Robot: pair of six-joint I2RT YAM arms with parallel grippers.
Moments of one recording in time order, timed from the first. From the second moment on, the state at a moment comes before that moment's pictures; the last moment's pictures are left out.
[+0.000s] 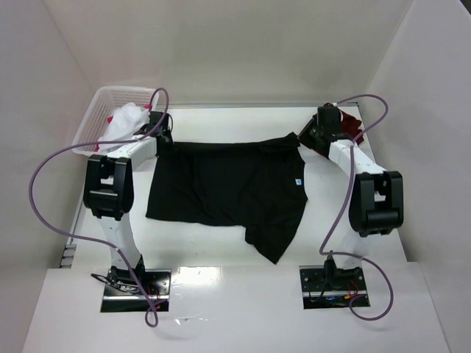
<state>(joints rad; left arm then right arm) -0.10 1.98 1.42 -0.32 -0.17 -0.35 0.06 1.75 1.25 -0.17 -0.04 0.72</state>
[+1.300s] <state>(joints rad) -0.09 1.87 1.18 -0.30 -0.19 -0.48 0.06 1.45 0.76 -0.15 -0.09 0.78</state>
